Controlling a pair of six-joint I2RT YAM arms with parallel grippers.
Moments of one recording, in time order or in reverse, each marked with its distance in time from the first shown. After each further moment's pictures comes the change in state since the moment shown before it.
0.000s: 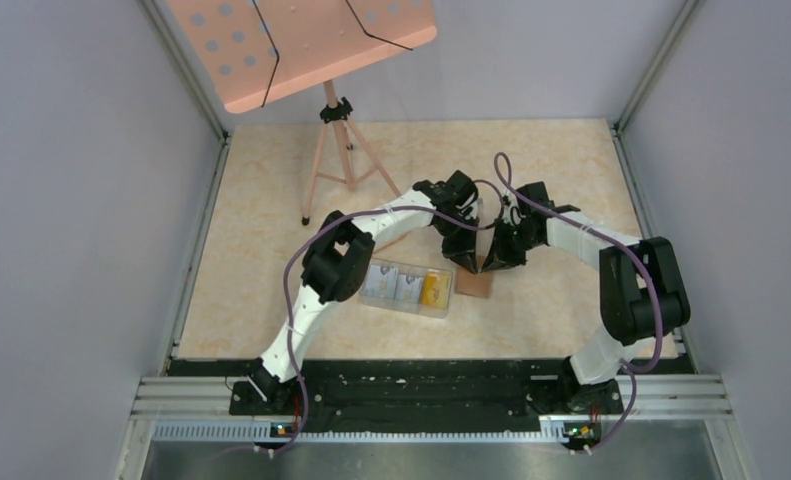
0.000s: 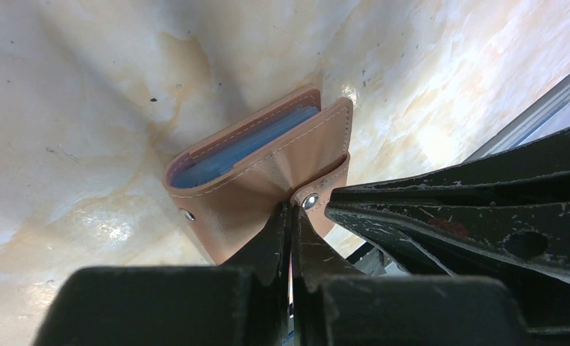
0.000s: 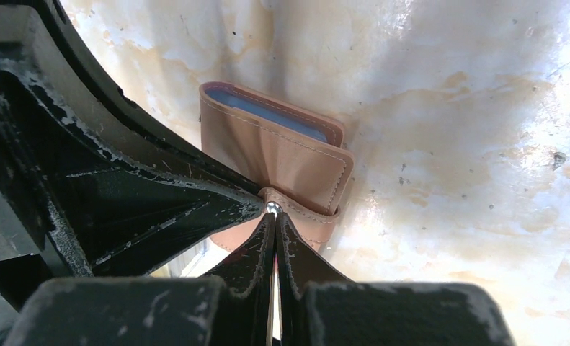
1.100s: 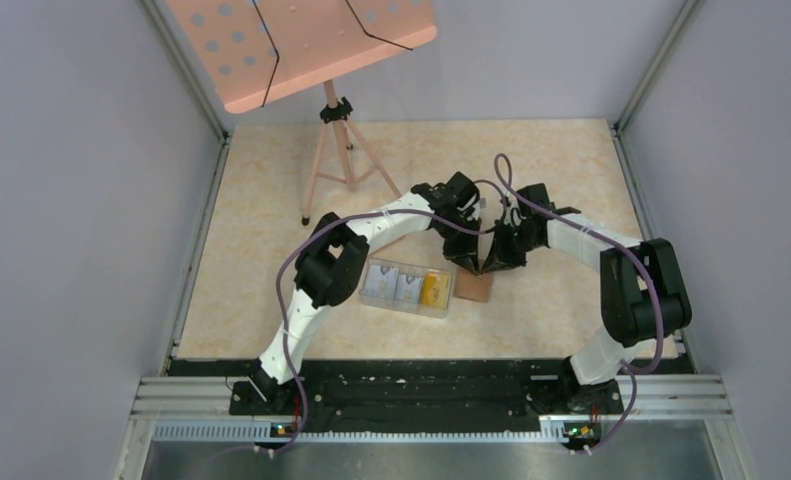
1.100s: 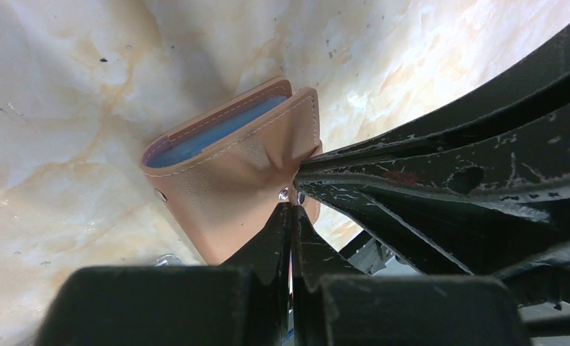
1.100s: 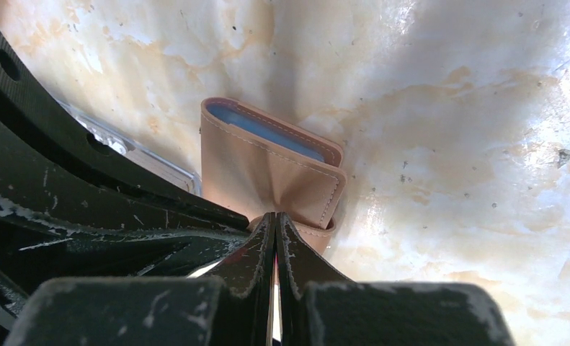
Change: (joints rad) left arm -0.021 -0.082 -0.087 0.061 -0.014 0.000; right arm 0.000 -0.006 -0.018 0.016 -0.003 0.000
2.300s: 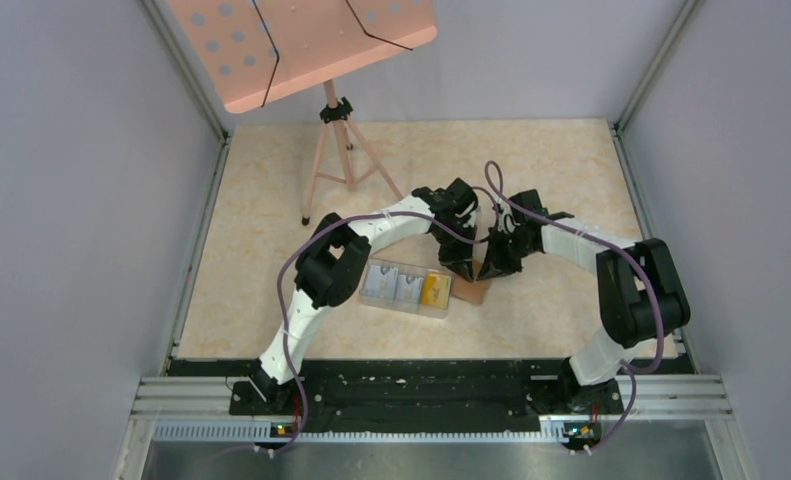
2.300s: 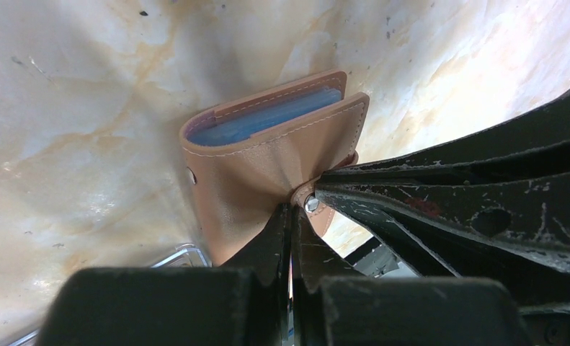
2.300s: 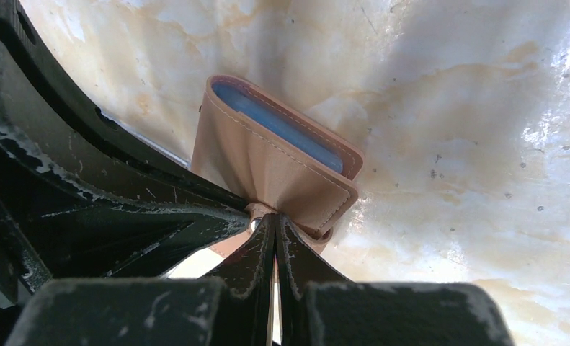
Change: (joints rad) left arm -0.006 -0.001 -0.036 -0.043 -0.038 -0.004; right arm 0.038 0.000 -0.038 0.016 0.001 -0.026
